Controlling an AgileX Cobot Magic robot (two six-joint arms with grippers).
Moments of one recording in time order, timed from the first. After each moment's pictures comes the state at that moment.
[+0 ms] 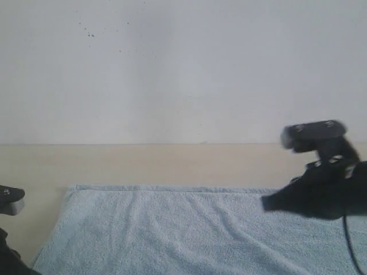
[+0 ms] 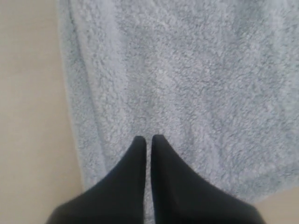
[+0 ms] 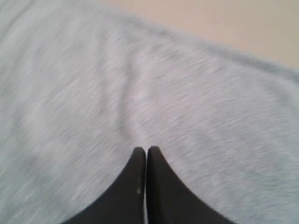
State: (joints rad) left arm -0.16 1.44 -0.60 -0.33 0.49 0.42; right arm 0.36 1.41 -0.71 0.28 0.15 -0.21
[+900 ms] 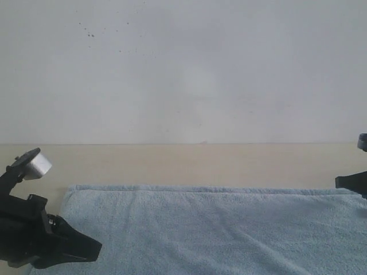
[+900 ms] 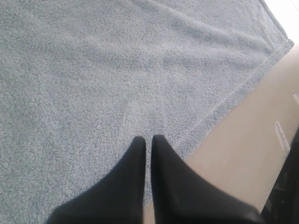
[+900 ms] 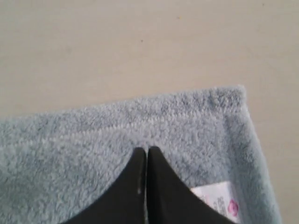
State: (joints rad) left arm -0.16 1.41 -0.64 -1.20 0.80 1.23; right arm -0.15 2.01 -1.09 0.25 0.03 -0.28
